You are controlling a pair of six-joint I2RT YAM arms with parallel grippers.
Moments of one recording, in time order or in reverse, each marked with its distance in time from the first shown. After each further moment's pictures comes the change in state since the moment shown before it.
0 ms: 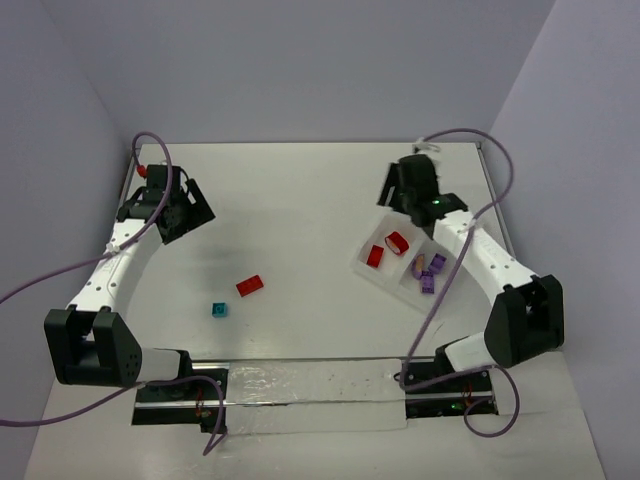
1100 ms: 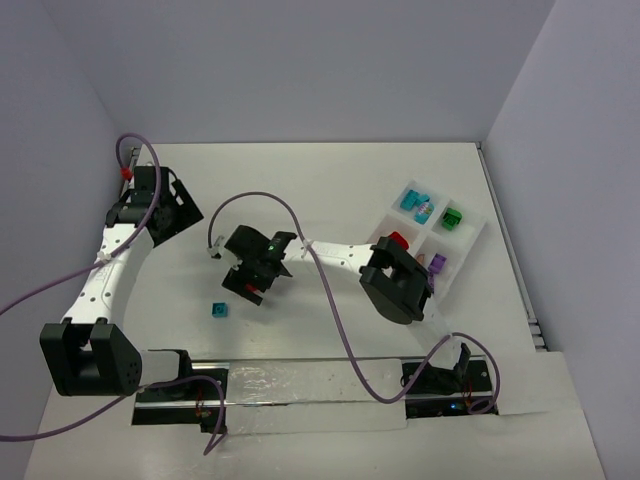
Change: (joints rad) left arm 0.051 -0.050 0.008 -0.055 -0.050 0.003; right arm 0.799 0.756 0.590 -0.195 -0.302 -0.548
